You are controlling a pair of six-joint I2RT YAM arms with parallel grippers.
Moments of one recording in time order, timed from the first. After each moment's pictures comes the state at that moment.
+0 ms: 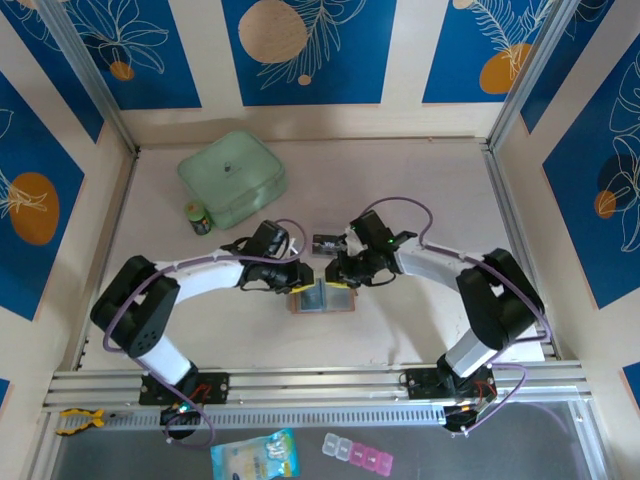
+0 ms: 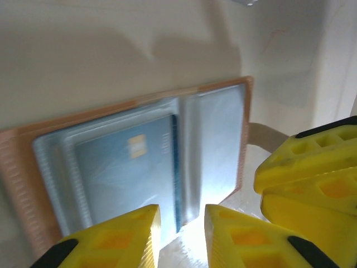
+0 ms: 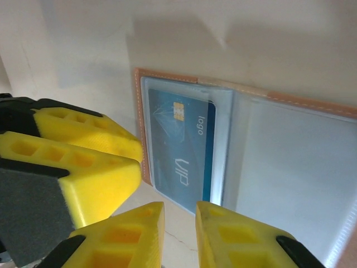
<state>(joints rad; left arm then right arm) -0.64 1.59 0.81 -0.21 0.52 -0.84 0.60 1.61 0.89 -0.39 -0.60 0.71</state>
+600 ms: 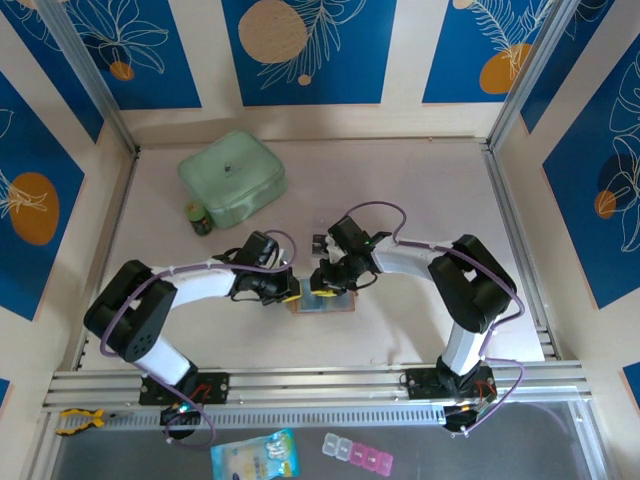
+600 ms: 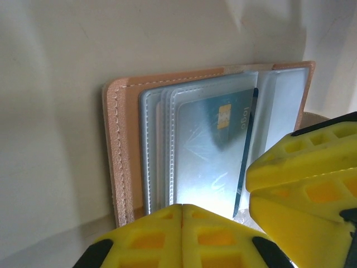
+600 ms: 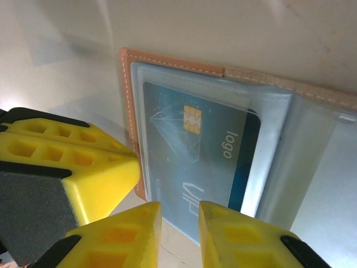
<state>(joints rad) -0.61 1.57 0.69 -0.17 0.52 -0.84 0.69 1.75 0.97 -0.39 -0.58 0.72</state>
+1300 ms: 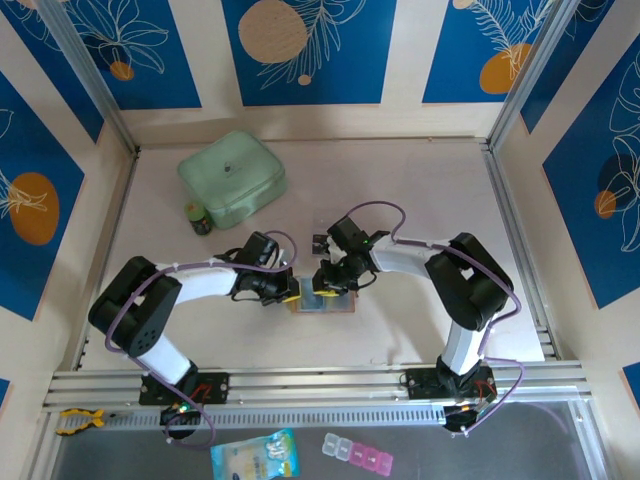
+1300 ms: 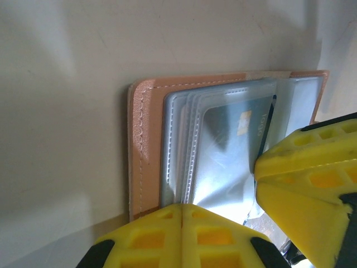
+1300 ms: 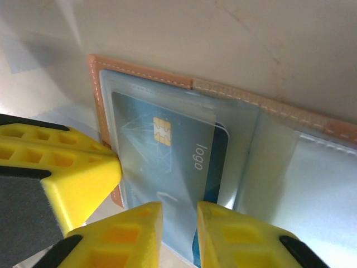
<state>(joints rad) -0.60 1.60 0.69 -0.15 0.52 -0.83 0.69 1.78 0.98 -0.42 -0.53 0.71</state>
